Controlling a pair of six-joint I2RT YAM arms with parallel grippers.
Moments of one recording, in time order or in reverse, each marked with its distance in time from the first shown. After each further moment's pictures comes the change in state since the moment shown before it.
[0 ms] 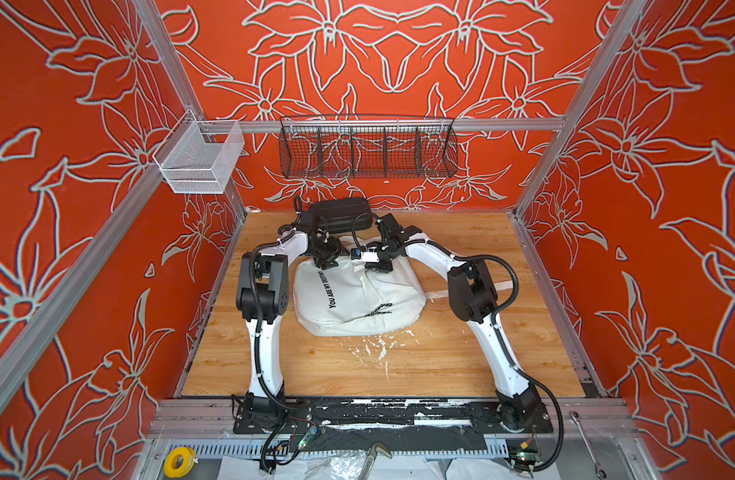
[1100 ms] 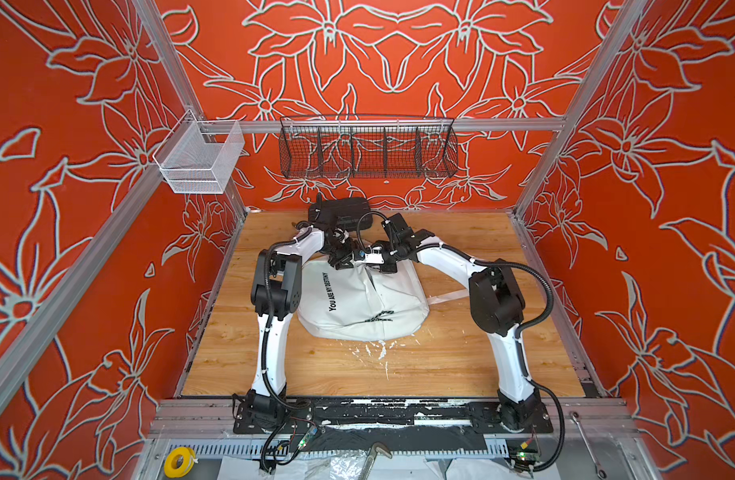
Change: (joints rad) left arm -0.108 0.103 0.155 -0.117 0.035 0.093; right arm 0.031 -0.281 -0.310 0.159 0.017 0.014
